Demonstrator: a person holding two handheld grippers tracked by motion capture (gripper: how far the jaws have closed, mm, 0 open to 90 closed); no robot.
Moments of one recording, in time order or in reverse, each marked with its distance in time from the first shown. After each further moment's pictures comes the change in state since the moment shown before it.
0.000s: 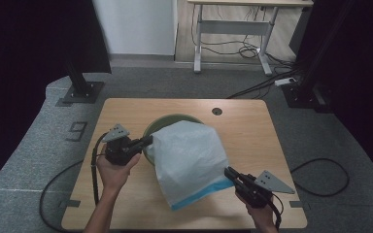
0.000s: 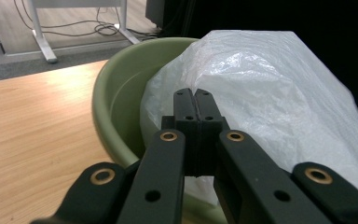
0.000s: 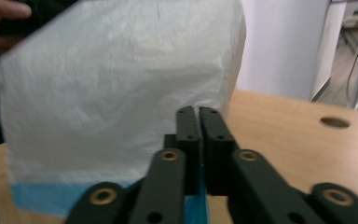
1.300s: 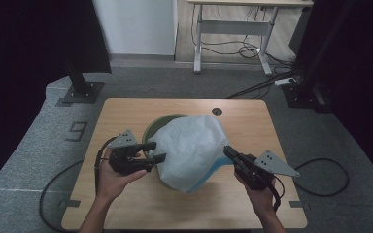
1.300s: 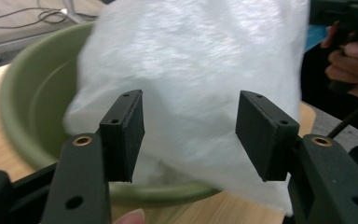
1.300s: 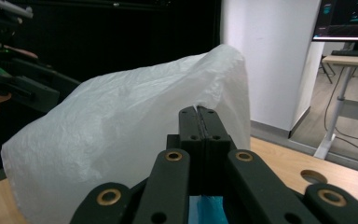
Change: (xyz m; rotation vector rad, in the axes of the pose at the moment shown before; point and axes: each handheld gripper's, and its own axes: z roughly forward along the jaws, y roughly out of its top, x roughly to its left) left arm -0.030 0.003 -0.009 0.093 -0.180 0.124; right arm 0.012 0.073 0.016 -0.053 -0.044 -0.079
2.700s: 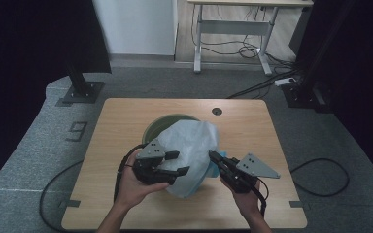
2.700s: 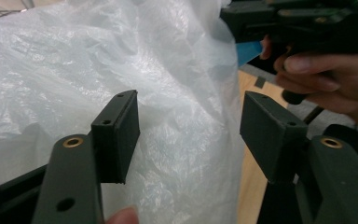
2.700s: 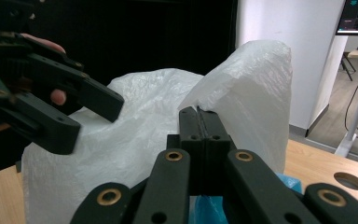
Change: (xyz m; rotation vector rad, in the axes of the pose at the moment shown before) left arm -0.043 0.007 0.039 0.065 -0.057 0.098; right arm 0.027 -0.010 0.022 0.022 0.050 -0.003
